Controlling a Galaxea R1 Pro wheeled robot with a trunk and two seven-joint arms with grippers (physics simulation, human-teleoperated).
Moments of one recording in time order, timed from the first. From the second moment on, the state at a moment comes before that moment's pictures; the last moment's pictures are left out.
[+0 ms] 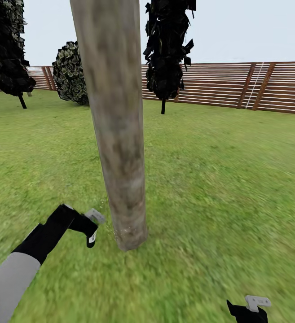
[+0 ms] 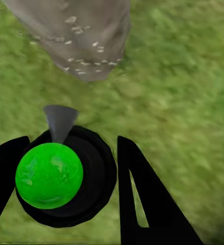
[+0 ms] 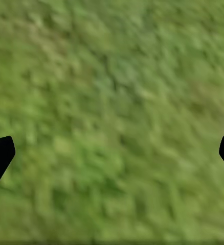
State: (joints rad) left arm -0.78 0.25 -0.28 -0.98 -0.39 0.82 -0.83; right arm -0.42 -0.19 -0.69 -0.16 0.49 -0.30 0.21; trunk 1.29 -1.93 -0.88
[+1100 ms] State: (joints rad) left arm -0.59 0.02 -0.05 -0.89 -0.26 0.68 -0.29; right arm -0.42 -0.19 -0.69 -0.16 0.49 -0.30 0.21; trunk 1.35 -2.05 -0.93
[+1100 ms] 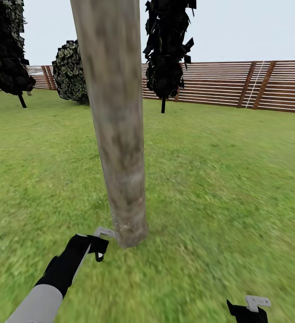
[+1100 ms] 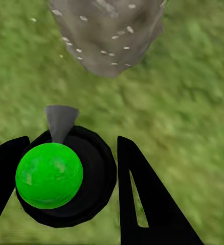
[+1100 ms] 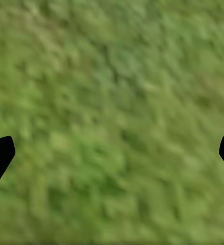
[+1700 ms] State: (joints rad) left arm -0.59 -0.07 -0.10 -0.84 -0.25 0.69 -0.17; right arm -0.42 -0.19 -0.69 -0.16 0.49 -0.30 0.21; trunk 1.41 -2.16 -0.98
